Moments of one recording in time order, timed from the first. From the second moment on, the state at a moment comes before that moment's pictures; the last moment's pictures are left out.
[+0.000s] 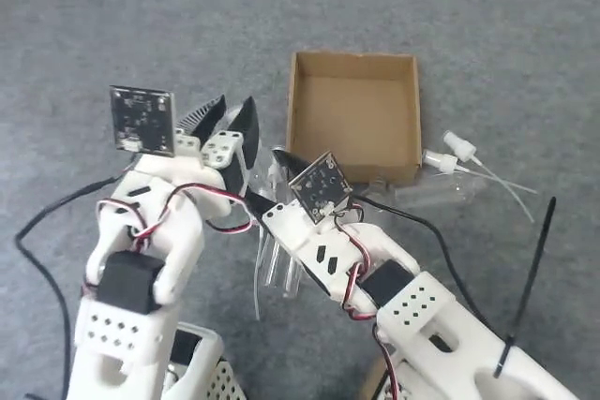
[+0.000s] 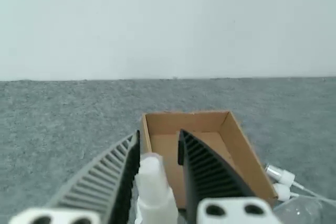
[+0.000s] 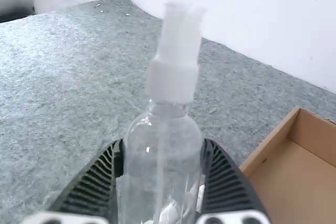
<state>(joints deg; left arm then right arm) 9.1 -62.7 43.4 50.7 13.8 -44.9 -47.8 71.8 1.6 1.2</state>
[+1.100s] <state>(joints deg) 4.8 -52.2 36.8 52.6 7.7 -44.1 -47.8 72.6 1.6 1.2</state>
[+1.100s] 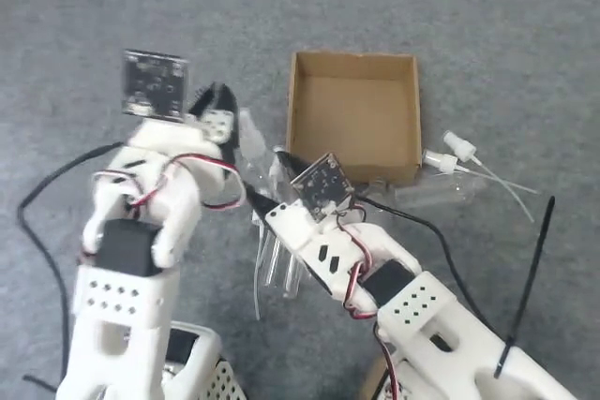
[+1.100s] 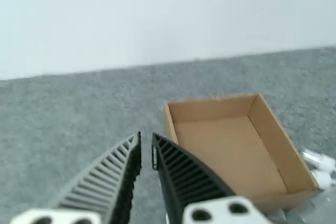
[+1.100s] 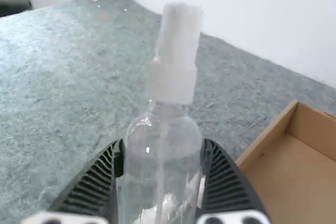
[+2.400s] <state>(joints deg) 12.4 -76.4 71.4 41.9 0.3 -36.2 -30.3 29.0 38.0 -3.6</state>
